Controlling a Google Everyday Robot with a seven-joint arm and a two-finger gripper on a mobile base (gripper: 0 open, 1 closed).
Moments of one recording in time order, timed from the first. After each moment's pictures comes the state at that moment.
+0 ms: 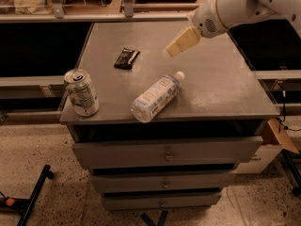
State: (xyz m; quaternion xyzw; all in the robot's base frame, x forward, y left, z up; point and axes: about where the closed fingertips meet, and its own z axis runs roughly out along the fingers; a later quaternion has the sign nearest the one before) arm 0.686 -0.091 0.943 -0.49 0.75 0.17 0.42
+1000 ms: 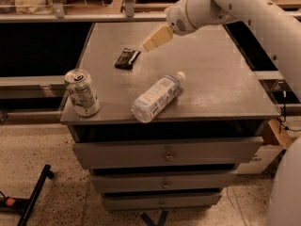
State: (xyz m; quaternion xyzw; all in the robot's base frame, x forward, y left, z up) arm 0.742 -0.028 0.934 -0.49 0.72 0.17 0.46
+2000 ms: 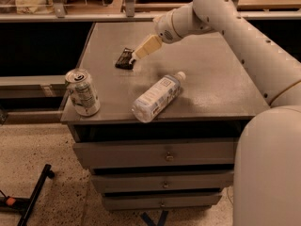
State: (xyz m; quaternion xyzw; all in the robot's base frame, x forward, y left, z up) arm 0.785 0.006 0.886 -0.52 0.70 0.18 0.45
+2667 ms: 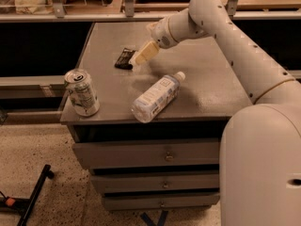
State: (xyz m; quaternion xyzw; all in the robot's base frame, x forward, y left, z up) arm 0.788 0.021 0.861 -0.56 0.67 0.21 0.44
